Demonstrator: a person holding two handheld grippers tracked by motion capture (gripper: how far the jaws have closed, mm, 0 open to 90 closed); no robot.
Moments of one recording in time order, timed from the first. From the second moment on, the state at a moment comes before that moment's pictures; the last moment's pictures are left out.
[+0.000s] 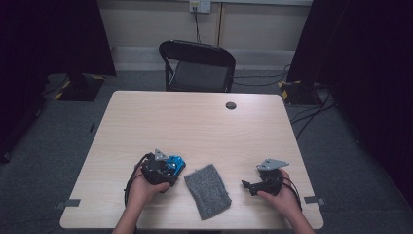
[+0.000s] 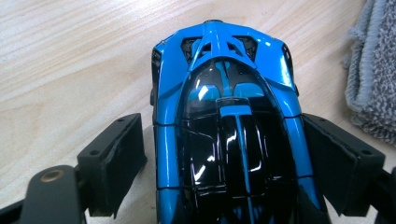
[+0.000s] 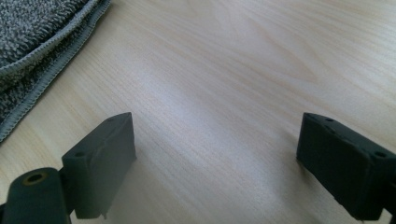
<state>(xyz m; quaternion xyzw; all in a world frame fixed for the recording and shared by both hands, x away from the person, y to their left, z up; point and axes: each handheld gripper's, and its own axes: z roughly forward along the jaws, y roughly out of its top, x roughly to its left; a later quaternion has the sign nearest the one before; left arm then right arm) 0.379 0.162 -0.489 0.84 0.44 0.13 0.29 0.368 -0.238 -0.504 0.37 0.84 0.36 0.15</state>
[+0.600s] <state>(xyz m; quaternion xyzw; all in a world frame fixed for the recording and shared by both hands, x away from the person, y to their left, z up) 0.376 0.155 -0.488 0.83 0.45 0.14 0.29 0.369 -0.238 -0.504 0.37 0.84 0.36 0.15</state>
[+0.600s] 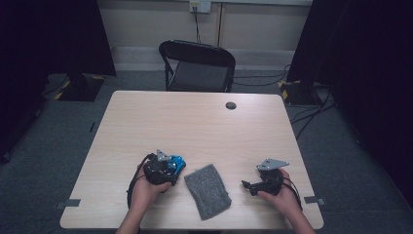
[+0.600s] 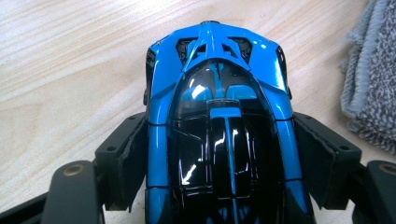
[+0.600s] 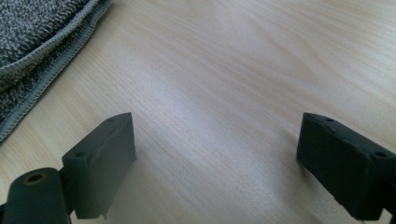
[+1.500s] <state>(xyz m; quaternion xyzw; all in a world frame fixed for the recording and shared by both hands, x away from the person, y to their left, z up) 0.377 0.156 -0.476 0.83 0.45 0.14 0.29 0.369 -0.239 -0.504 0.36 0.85 0.36 0.15</state>
